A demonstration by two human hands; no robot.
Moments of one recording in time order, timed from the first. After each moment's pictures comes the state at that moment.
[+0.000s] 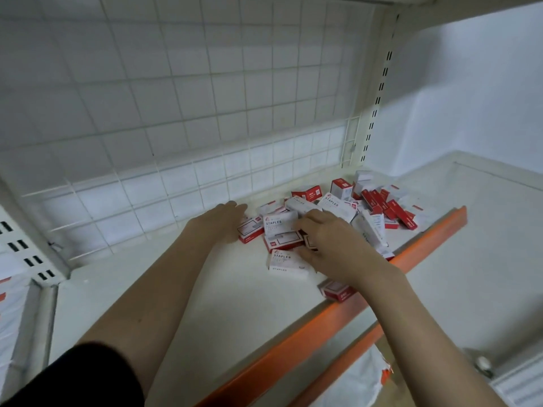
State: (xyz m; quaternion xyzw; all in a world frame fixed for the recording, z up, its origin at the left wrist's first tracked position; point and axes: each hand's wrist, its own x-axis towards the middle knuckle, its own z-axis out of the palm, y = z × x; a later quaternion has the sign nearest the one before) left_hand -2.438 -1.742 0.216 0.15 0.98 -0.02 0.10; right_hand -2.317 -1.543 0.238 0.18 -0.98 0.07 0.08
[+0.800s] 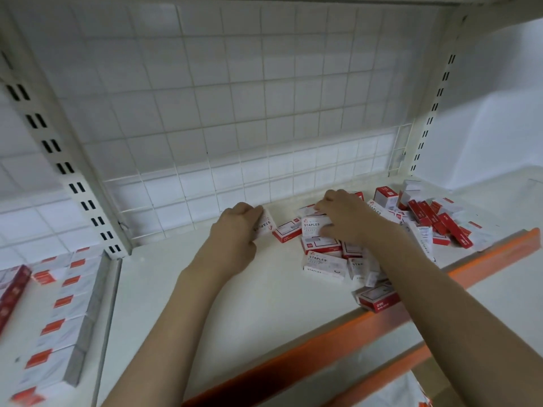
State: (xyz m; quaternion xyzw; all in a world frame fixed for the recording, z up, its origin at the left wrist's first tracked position) left_hand -2.336 -1.779 0.233 0.14 0.96 0.18 -0.14; right_hand -2.398 -1.556 0.242 0.23 -0.97 -0.02 0.04
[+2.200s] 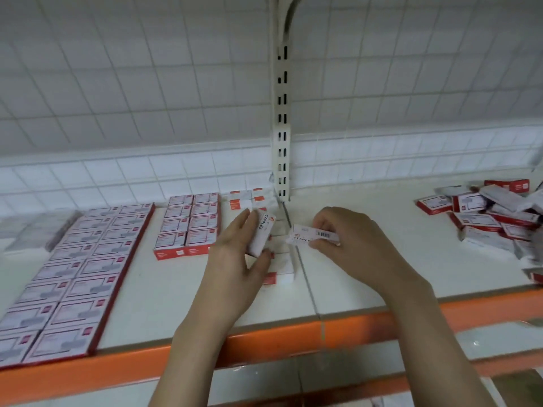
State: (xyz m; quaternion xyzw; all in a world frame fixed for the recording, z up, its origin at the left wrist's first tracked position) left_hand -2.116 -1.990 0.222 -0.01 0.90 0.34 -0.29; right_hand -2.206 -1.814 0.244 0.32 -0.91 0.25 0.06
